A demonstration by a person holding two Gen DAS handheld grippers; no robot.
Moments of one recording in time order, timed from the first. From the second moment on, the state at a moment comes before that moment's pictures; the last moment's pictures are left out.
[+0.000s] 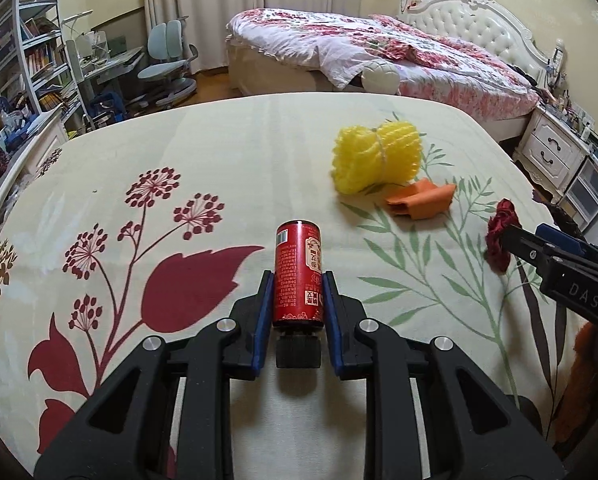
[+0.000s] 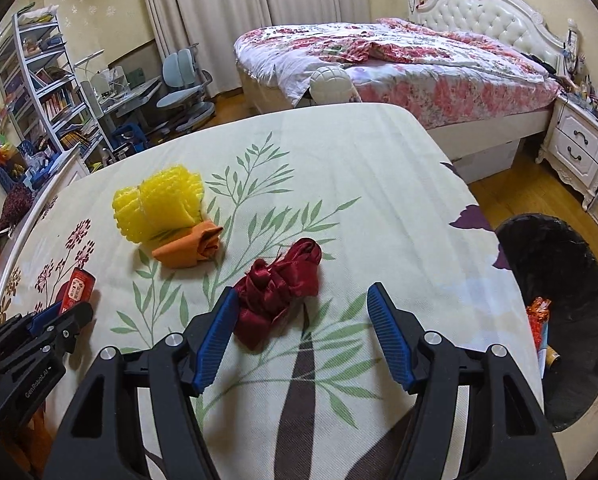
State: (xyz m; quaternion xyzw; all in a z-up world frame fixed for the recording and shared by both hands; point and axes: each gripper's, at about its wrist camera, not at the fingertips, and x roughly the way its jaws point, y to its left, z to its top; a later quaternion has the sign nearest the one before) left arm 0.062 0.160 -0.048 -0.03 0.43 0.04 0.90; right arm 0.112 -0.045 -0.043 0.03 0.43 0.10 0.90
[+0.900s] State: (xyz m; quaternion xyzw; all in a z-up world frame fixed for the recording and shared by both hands) left arm 0.056 0.158 -0.043 -0.04 0.41 0.03 0.91; right arm 0.091 -0.059 -0.038 0.02 0.41 0.10 0.90
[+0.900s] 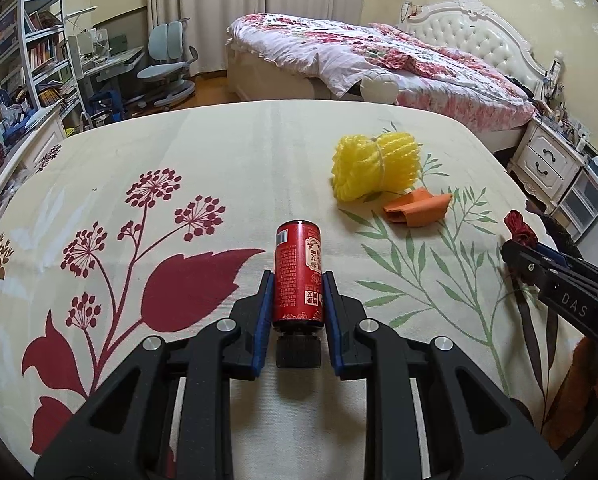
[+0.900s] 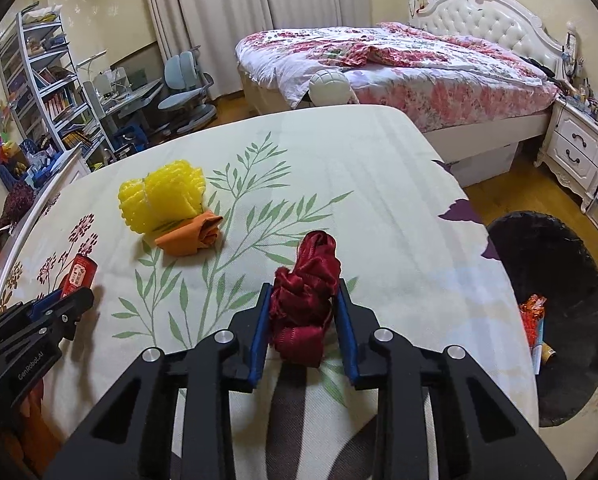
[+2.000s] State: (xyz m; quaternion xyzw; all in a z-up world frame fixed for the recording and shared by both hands) left arm 0.112 -0.093 -0.030 0.05 0.36 -0.19 0.91; right arm 0.074 -0.240 -0.035 0.05 0.36 -0.09 0.93
